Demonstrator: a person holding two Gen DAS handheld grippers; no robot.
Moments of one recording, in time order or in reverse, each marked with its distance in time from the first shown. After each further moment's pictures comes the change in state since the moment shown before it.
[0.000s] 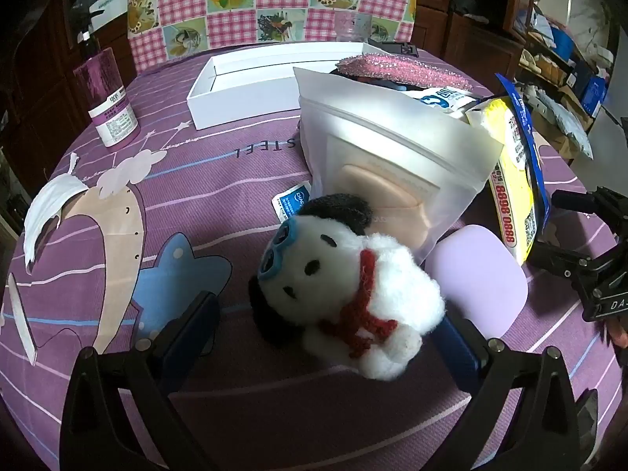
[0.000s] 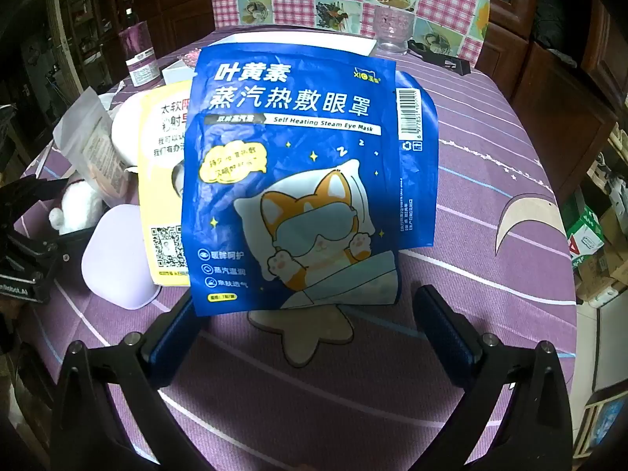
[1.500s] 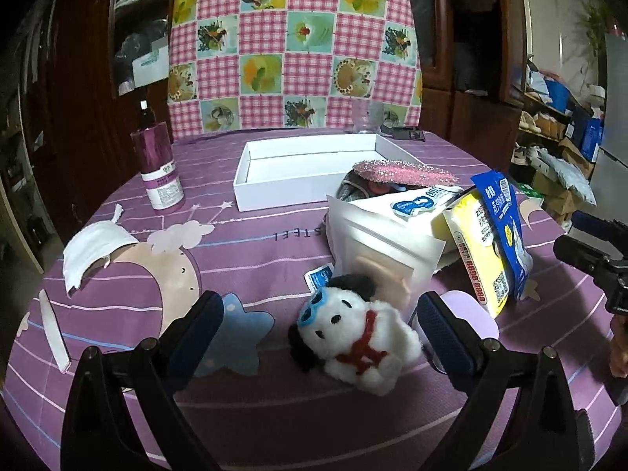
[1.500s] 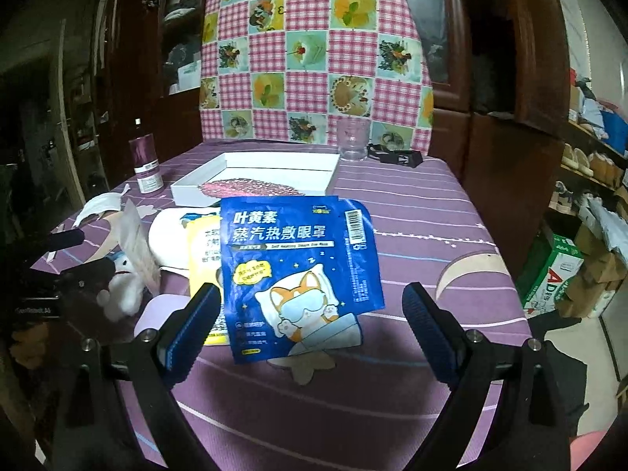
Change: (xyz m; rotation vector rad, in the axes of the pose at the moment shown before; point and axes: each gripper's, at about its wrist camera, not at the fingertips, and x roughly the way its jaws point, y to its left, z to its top) left arm -0.057 0.005 -0.005 -0.050 -0.306 0.039; right arm -0.077 0.005 -0.011 0.082 -0.384 -0.042
